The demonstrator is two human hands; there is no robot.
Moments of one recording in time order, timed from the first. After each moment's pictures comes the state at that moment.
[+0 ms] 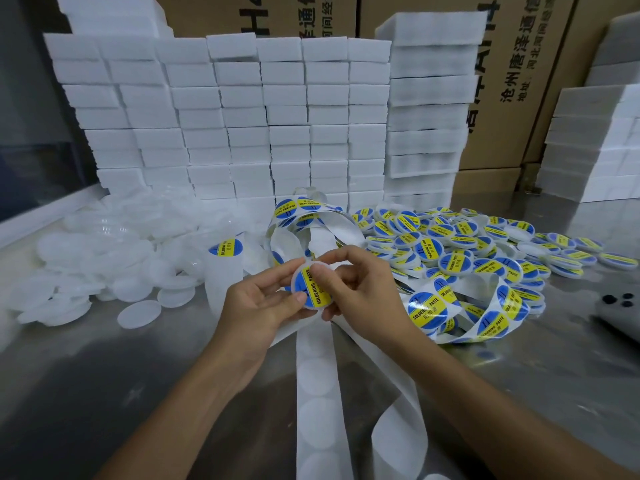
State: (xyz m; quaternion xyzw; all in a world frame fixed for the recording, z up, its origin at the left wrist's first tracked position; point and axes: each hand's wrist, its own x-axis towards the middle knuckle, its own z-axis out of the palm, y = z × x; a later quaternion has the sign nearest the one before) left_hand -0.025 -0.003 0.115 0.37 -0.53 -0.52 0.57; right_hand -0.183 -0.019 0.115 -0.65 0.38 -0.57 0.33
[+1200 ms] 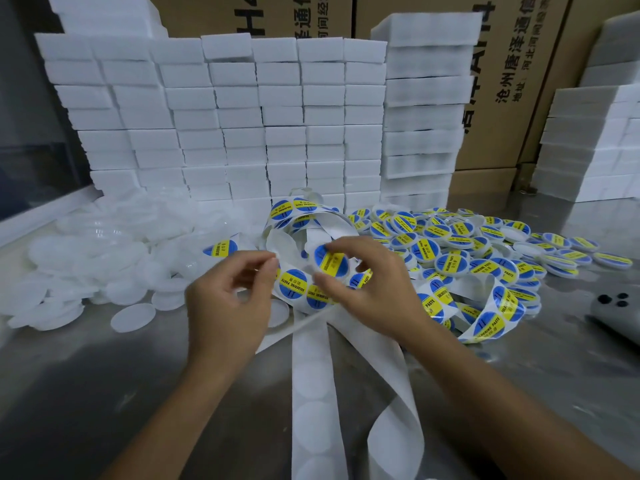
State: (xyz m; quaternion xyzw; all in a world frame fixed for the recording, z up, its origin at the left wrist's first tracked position) left_hand -0.019 -0.001 0.126 0.43 -0.61 -0.09 0.66; right_hand -0.206 -0.032 0.117 -0.73 0.43 -0.54 0.07
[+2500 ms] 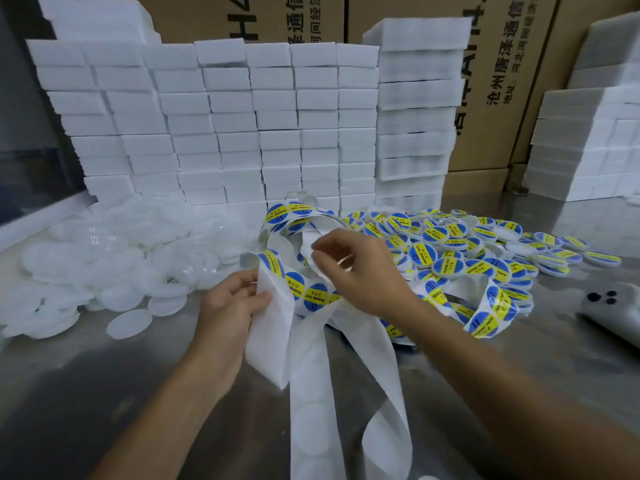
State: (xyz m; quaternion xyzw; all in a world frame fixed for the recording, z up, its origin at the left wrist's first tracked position) left_hand -0.013 -0.018 0.112 0.45 -0.43 -0.50 0.60; right_hand -0.200 -0.043 0.139 -0.74 0.43 -0.50 0.12
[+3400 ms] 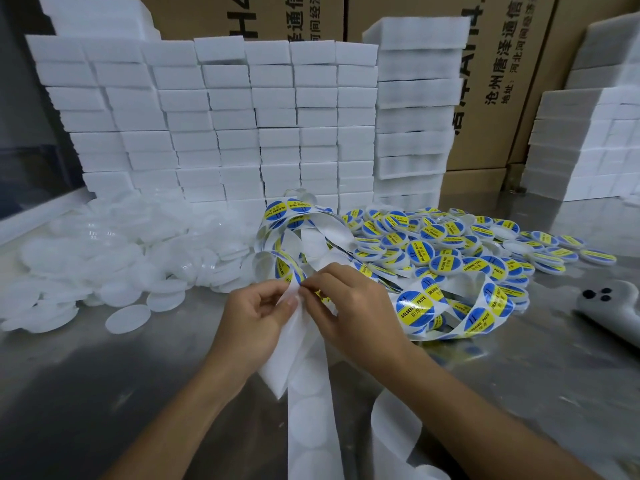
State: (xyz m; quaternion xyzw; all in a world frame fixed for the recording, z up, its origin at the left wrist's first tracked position) left_hand -0.028 -0.008 0.100 0.44 -0.60 -0.39 0.55; right_hand -0.183 -0.004 0.104 -0.77 0.40 -0.48 -0.14
